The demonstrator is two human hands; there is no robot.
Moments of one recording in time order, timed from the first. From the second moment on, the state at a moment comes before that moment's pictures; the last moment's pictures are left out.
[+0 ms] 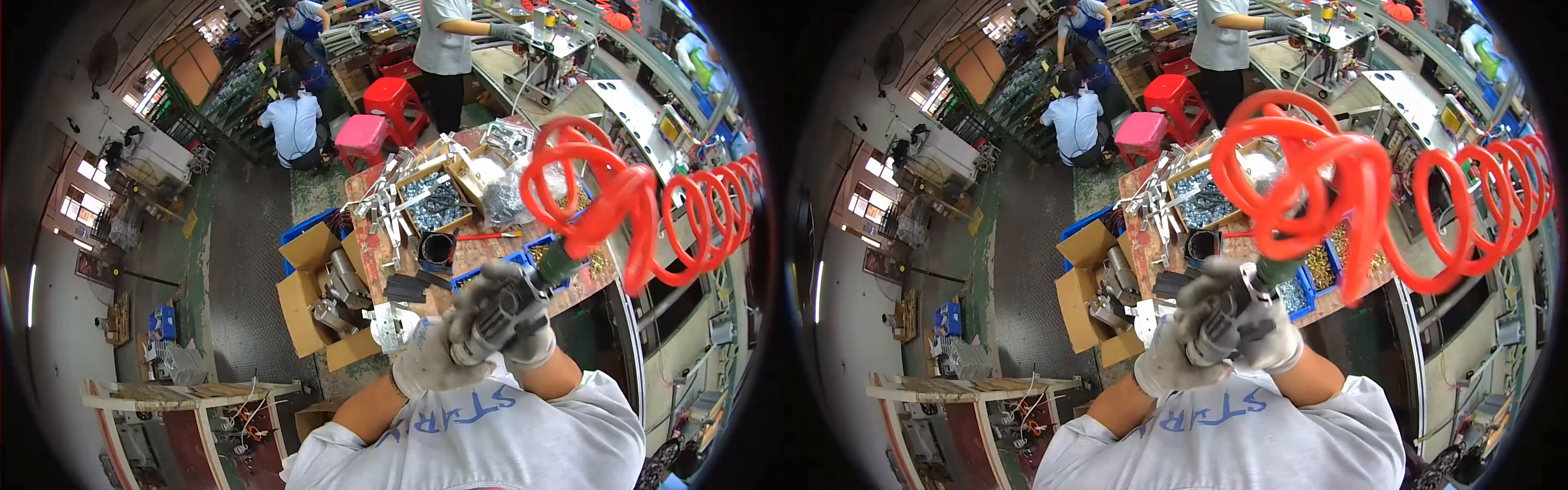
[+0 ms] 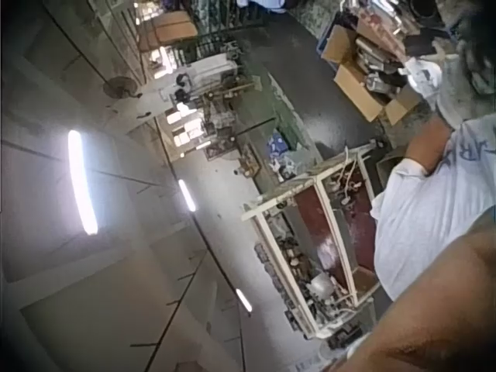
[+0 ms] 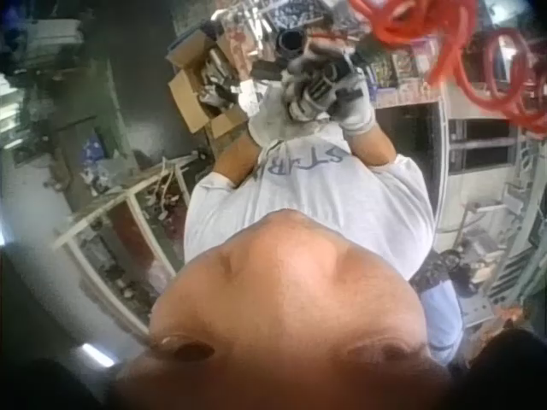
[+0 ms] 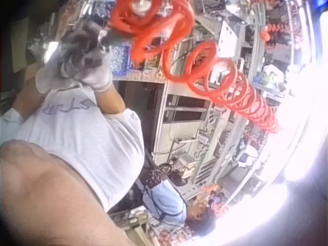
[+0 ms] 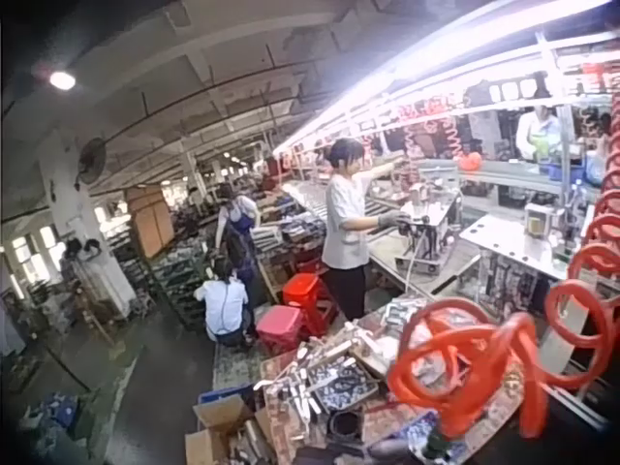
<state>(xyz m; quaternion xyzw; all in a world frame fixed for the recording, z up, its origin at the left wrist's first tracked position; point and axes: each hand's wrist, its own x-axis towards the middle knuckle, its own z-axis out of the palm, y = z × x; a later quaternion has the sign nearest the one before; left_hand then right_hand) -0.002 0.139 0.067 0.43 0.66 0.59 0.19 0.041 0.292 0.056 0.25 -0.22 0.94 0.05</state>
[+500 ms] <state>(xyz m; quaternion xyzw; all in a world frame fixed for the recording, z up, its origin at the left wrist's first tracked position) -0.005 0.010 -0.027 -0.09 0.50 0.81 0.29 0.043 0.313 0.070 -0.04 -0.20 0.93 0.30</state>
